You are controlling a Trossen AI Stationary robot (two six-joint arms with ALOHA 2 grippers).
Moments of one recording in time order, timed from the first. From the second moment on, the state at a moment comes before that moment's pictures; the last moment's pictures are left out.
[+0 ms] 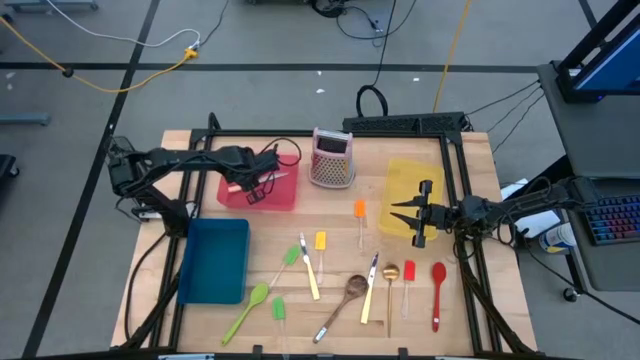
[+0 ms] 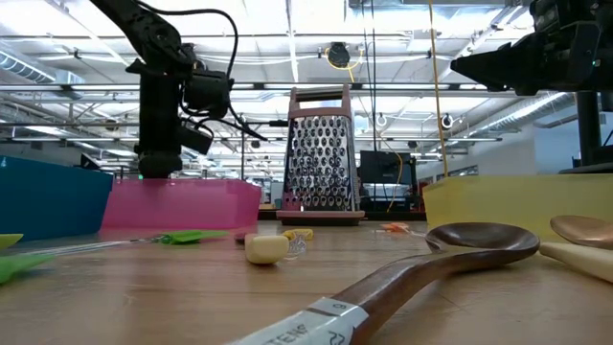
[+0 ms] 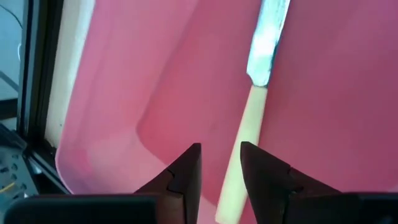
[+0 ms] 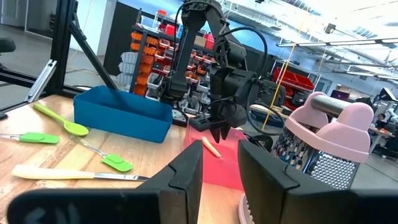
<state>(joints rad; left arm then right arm) 0.46 1.54 0.89 -0.86 -0.37 -0.03 0.17 0.56 0.02 0.68 0.26 -0.33</state>
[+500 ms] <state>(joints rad) 0.42 1.54 0.94 -0.95 -0.29 -0.15 0.17 0.56 0.02 0.68 0.26 -0.33</state>
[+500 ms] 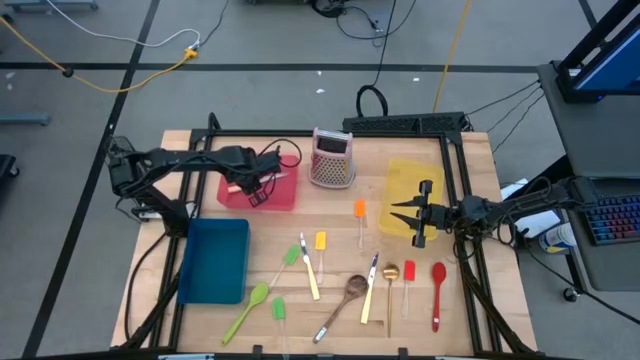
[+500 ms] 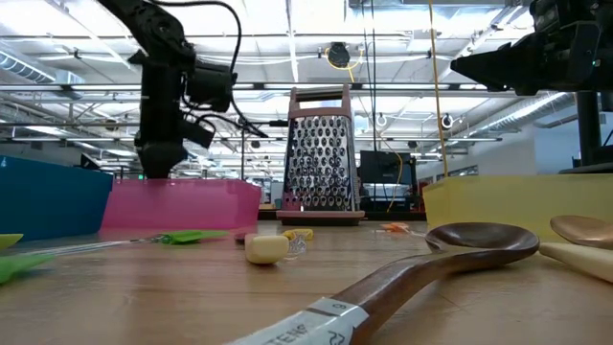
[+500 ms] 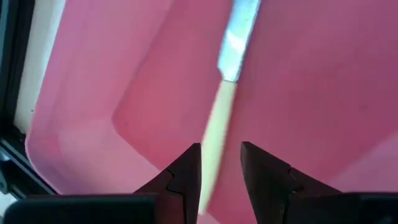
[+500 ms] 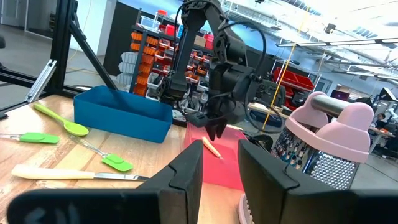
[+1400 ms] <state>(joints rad) 0.13 1.54 1.31 -1.06 -0.15 -0.77 0.17 0.56 0.02 0.68 0.26 -0.33</state>
